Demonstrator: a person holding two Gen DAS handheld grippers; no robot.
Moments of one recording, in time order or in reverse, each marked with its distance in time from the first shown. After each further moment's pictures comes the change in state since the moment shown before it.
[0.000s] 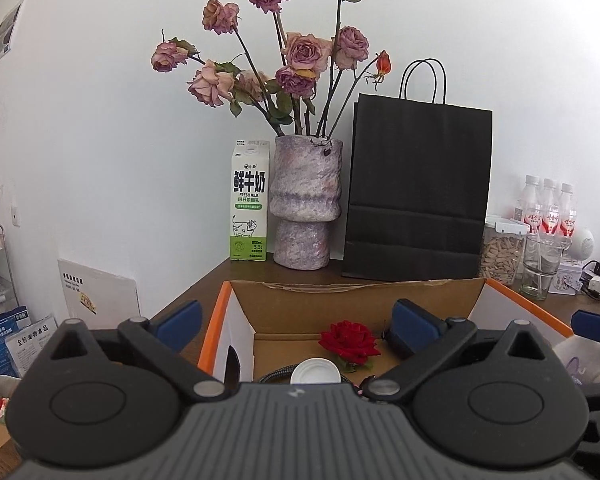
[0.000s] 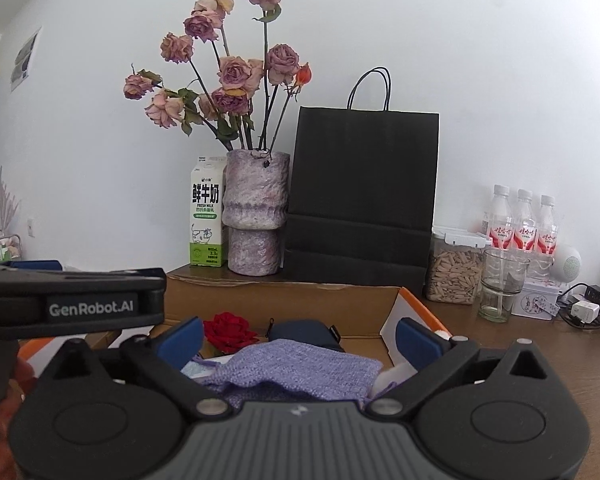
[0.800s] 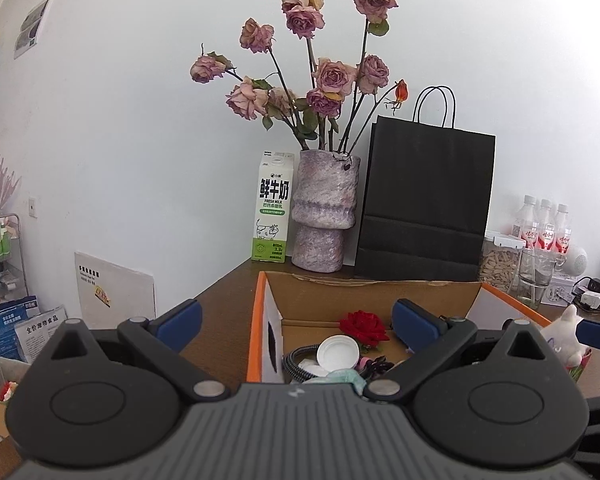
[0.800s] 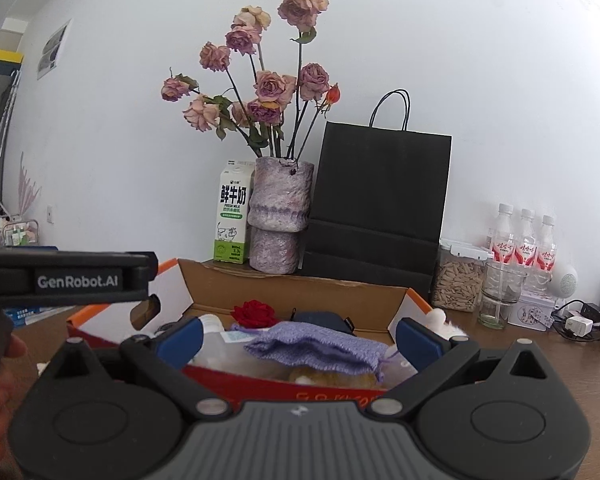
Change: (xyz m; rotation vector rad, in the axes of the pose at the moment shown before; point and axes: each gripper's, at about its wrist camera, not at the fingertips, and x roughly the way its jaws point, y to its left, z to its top) left arm -0.058 0.028 -0.016 -0.059 -0.039 0.019; right arm -0.060 0.020 -0.018 -0.088 -0.025 0.029
